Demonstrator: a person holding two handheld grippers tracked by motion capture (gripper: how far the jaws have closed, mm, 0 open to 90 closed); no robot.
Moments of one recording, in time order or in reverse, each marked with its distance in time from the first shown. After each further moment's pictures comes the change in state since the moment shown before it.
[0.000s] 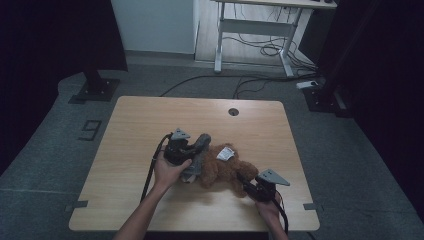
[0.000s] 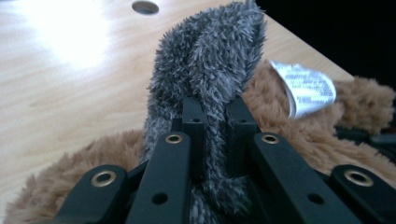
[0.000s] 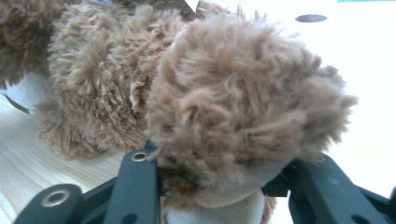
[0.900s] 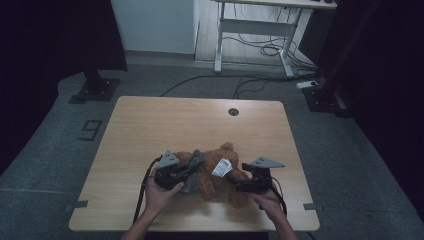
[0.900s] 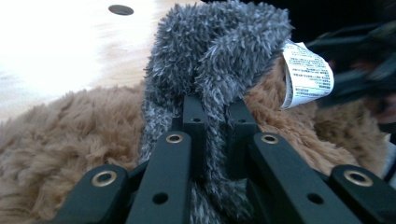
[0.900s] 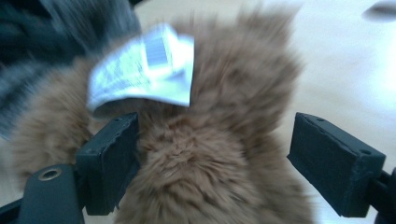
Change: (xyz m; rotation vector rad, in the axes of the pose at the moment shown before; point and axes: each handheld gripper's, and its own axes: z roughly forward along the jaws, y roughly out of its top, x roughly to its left) left arm -0.017 -0.065 -0.031 -0.130 -0.078 0.024; right arm 0.021 0.053 0.004 0.185 0.188 -0.016
